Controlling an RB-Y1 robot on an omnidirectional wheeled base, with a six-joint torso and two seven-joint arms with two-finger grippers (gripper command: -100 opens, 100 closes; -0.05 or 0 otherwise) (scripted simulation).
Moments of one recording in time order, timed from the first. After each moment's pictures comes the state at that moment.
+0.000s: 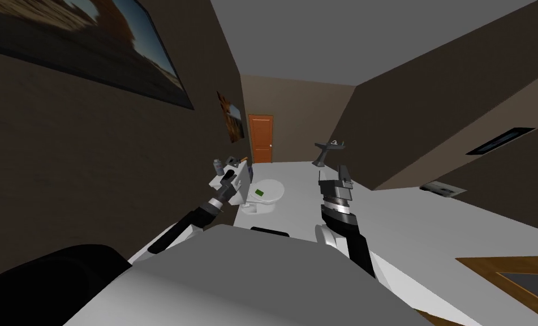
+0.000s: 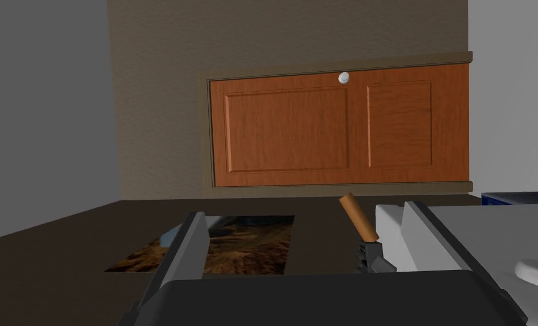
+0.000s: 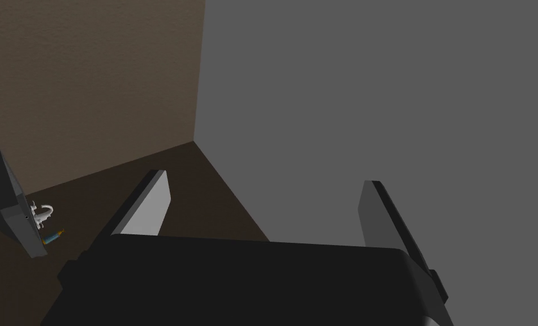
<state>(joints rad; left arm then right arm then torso) 0.74 0.55 -0.04 -2.43 0.34 -0.05 0.11 0.51 0.01 0.03 -2.38 0.02 -0.42 -0.06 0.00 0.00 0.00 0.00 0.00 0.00</state>
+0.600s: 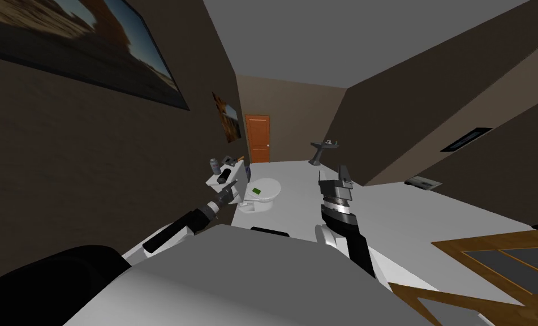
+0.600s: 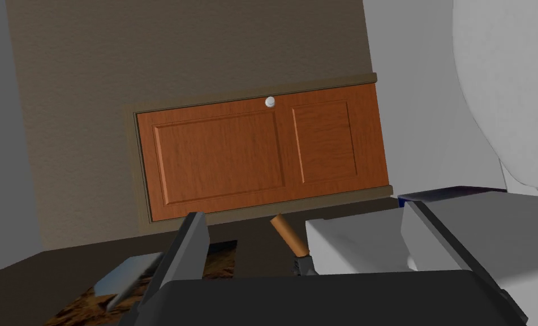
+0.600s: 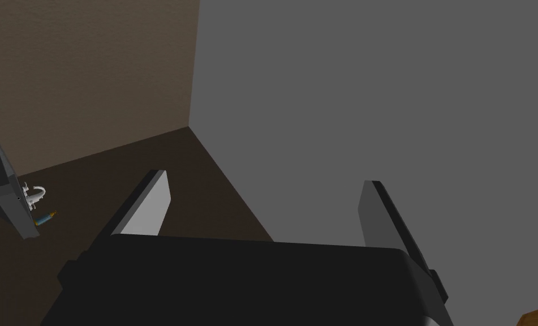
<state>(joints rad) 0.81 0.66 0.00 -2.43 0.41 0.09 0.13 0.51 0.01 0.03 -2.38 0.02 -0.42 -0.06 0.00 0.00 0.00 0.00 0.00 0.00</state>
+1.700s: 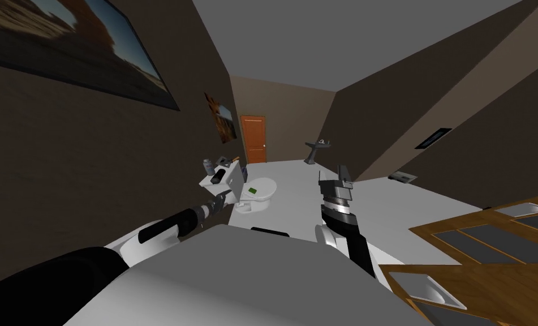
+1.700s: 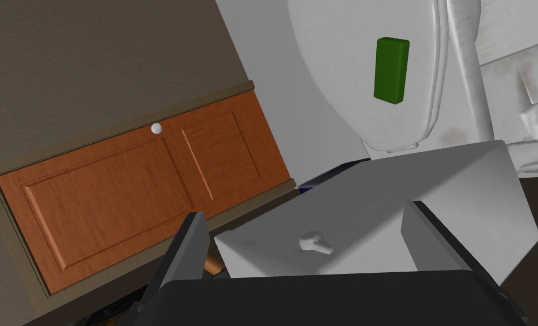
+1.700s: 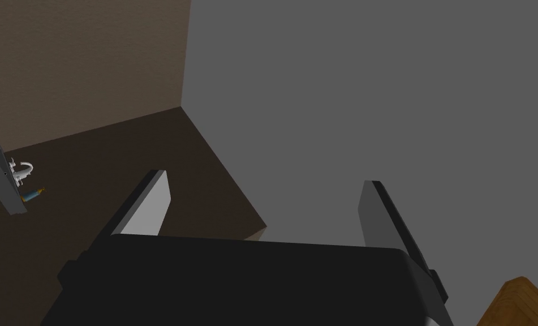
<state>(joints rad) 0.91 0.87 0.13 -2.42 0.50 0.36 0.16 0.51 0.01 0.03 -2.38 0.02 -0.42 -0.06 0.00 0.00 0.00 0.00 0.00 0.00</state>
